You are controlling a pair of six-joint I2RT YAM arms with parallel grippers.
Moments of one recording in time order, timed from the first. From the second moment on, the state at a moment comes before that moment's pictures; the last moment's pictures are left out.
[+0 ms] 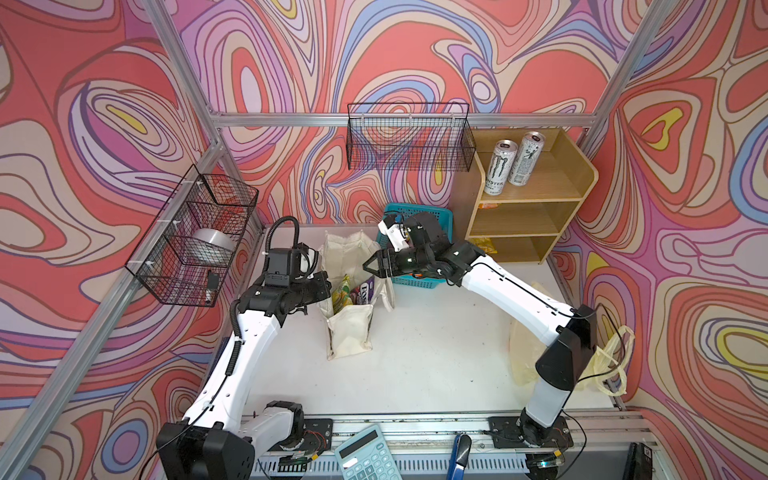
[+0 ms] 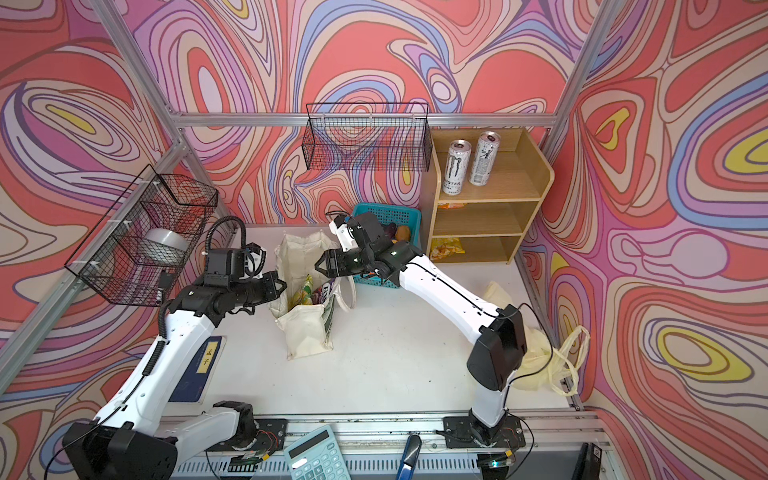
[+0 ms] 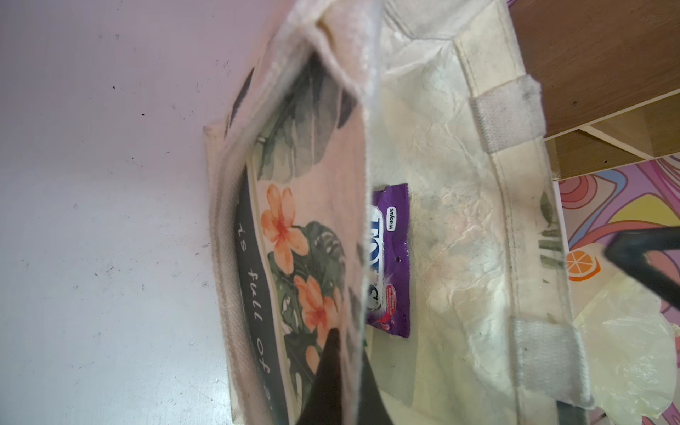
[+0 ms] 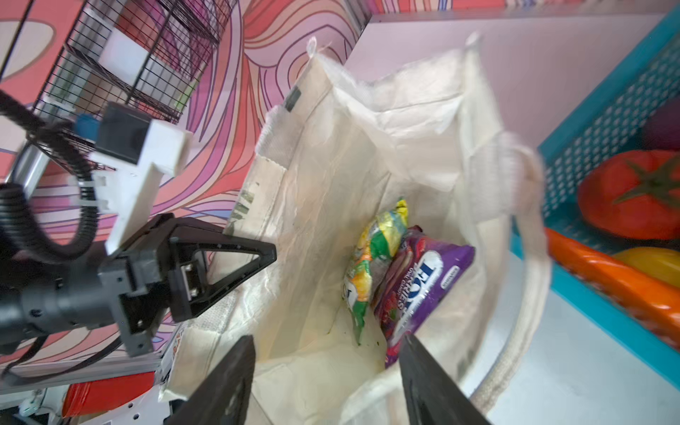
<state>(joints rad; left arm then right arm) -0.12 1.14 1.10 -0.76 0.27 -0.42 0.73 1.75 1.77 -0.59 -0.35 0.47</state>
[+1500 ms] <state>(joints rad) 0.17 1.45 1.53 -0.91 0.00 -0.21 0.83 2.36 2.14 -0.30 -0.35 0.82</state>
